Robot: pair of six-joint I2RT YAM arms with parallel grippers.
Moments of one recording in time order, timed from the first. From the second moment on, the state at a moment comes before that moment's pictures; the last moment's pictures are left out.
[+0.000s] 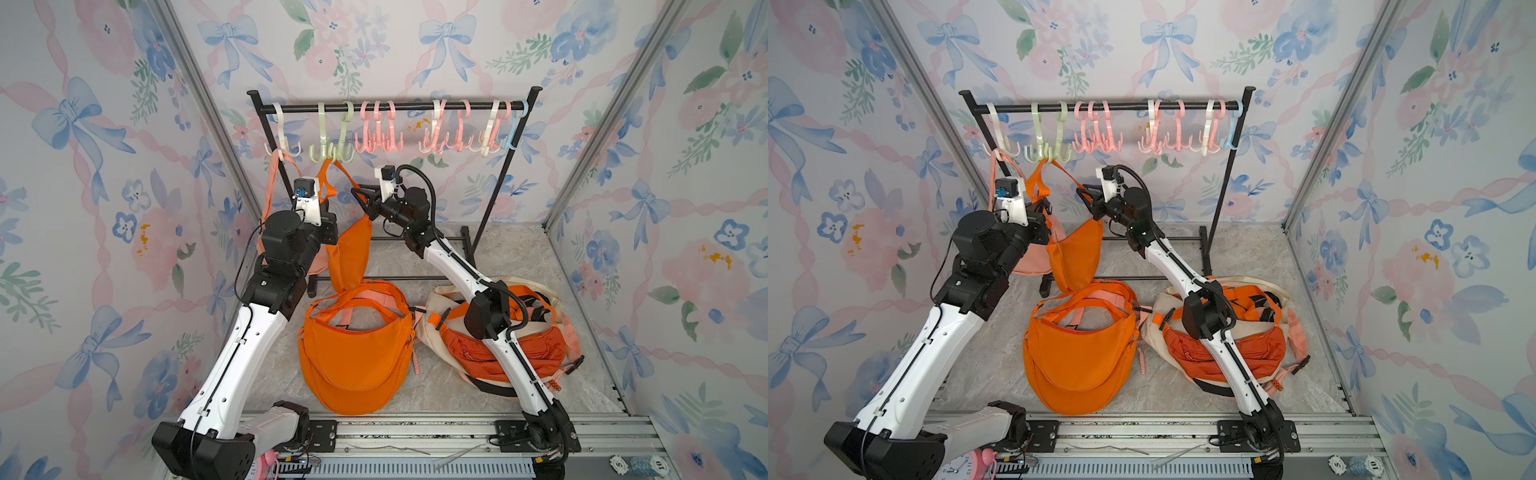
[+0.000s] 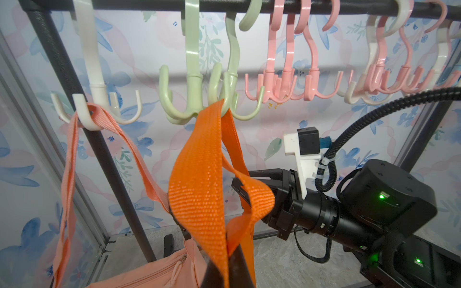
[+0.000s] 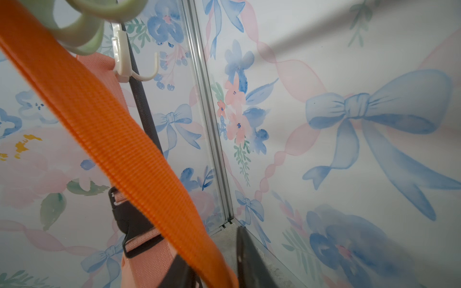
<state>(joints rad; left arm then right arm) -0.27 1.17 1.31 -0.16 -0.10 0.00 0.62 2.64 2.67 0.22 -0.41 0.27</state>
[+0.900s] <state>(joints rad) -0.22 1.39 1.62 -0.15 -0.06 0.00 0.64 2.42 2.45 0.40 -0.45 0.38</state>
